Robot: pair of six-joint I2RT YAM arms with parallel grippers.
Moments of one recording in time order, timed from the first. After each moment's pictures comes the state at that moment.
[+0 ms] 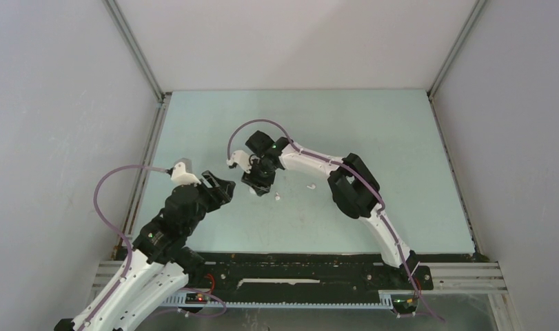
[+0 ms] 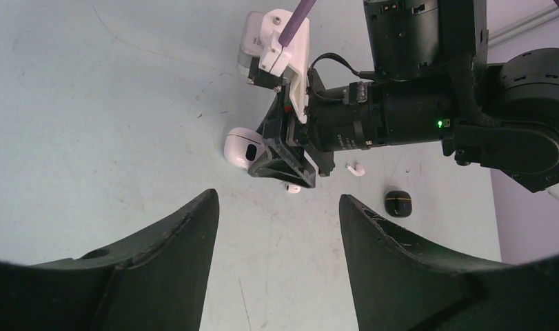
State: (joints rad) left arm -0.58 0.46 0.58 -0.54 -0.33 -0.80; right arm 0.87 2.35 1.92 -0.72 -0.35 -0.44
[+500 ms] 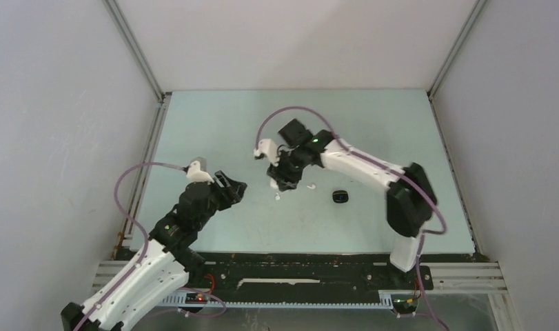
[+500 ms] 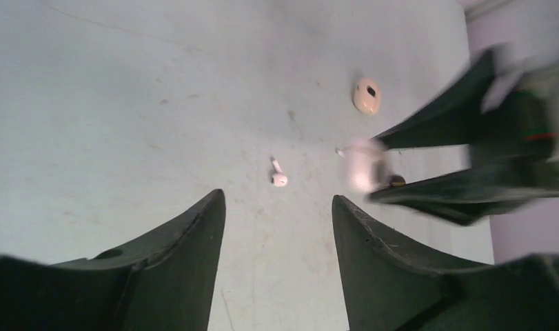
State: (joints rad) left arm -0.58 0.54 0.49 -0.38 -0.26 -0.82; right arm 0.81 1.93 1.57 -0.74 -0.39 -0.47
